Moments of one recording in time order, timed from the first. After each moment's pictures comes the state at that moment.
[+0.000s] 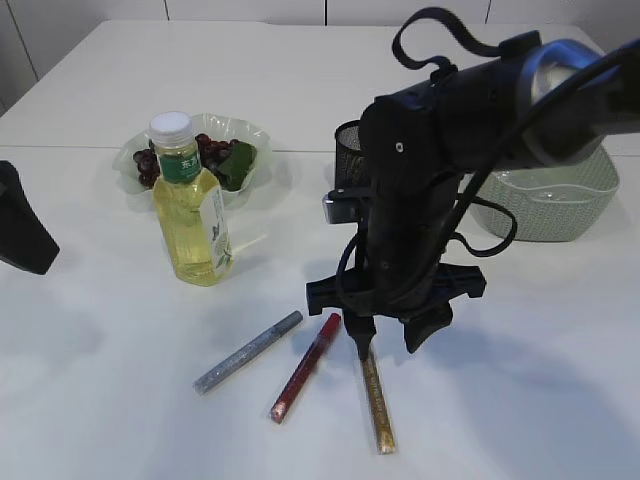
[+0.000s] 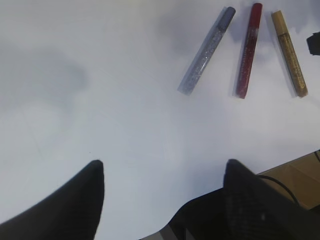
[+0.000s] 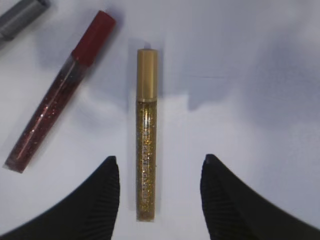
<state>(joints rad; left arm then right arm) -0.22 1.32 -1.07 -0.29 1.11 0.11 0.62 1.96 -1.36 0.02 1.00 0.47</state>
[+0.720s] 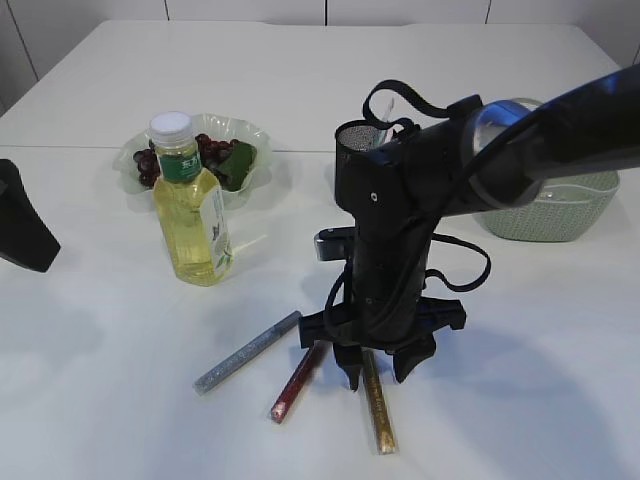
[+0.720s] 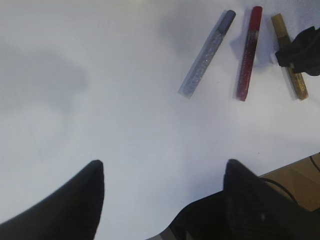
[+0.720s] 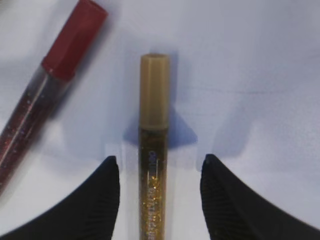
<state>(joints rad) -0.22 1.32 -1.07 -0.29 1.10 0.11 0.62 2.08 -1.36 0.05 0.93 0.46</state>
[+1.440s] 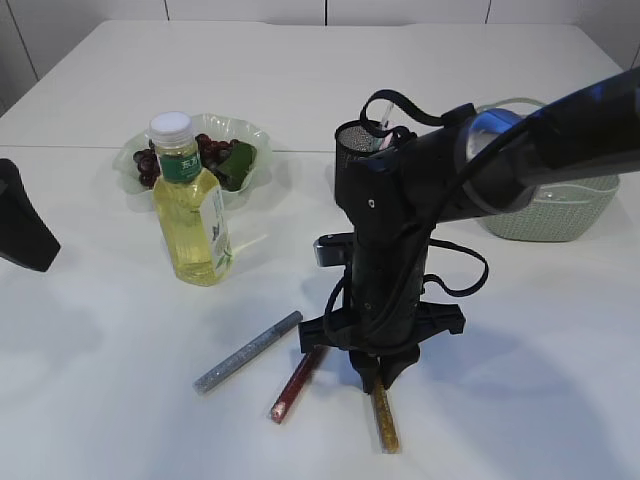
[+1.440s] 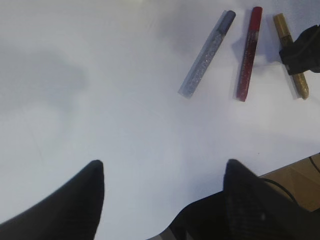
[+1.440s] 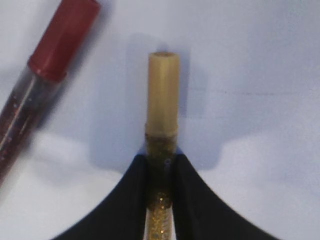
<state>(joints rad) -0.22 1.32 -1.07 -0.29 1.10 0.11 0.62 2.10 -1.36 0.05 0.93 0.46</state>
